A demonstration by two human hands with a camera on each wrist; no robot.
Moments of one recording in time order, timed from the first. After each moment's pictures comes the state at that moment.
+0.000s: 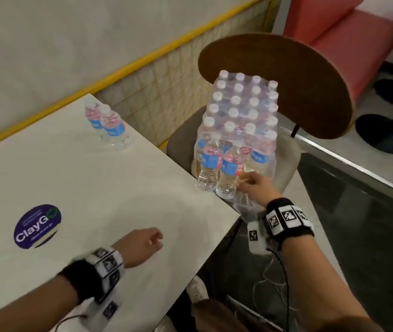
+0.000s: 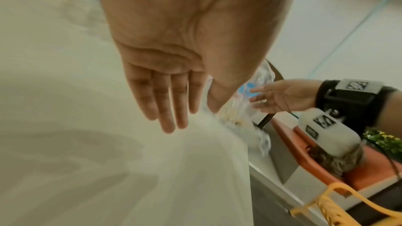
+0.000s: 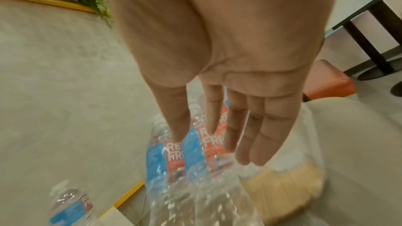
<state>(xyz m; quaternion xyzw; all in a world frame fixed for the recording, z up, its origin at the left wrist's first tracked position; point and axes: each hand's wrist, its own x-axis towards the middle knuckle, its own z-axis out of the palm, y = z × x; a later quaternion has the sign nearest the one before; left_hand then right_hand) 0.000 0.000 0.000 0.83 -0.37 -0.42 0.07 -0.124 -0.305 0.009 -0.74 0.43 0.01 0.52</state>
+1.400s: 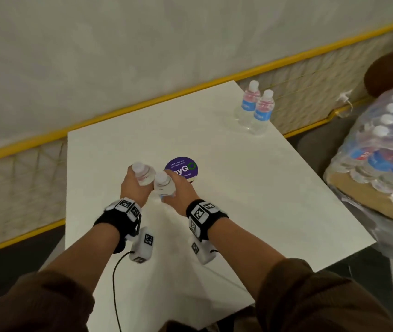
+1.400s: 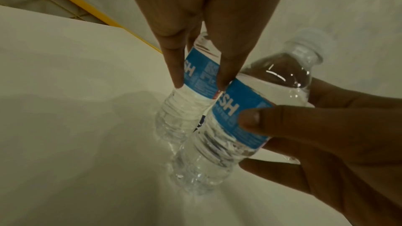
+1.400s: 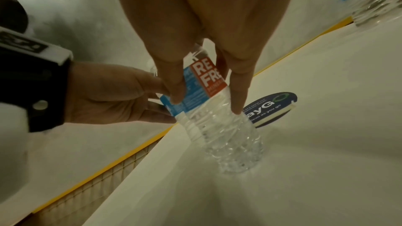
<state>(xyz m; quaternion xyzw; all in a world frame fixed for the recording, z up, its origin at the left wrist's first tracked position) 0.093 0.285 0.010 0.89 0.10 -0.04 0.44 0.060 0.145 -0.012 -0.85 -0.03 0.11 0.52</state>
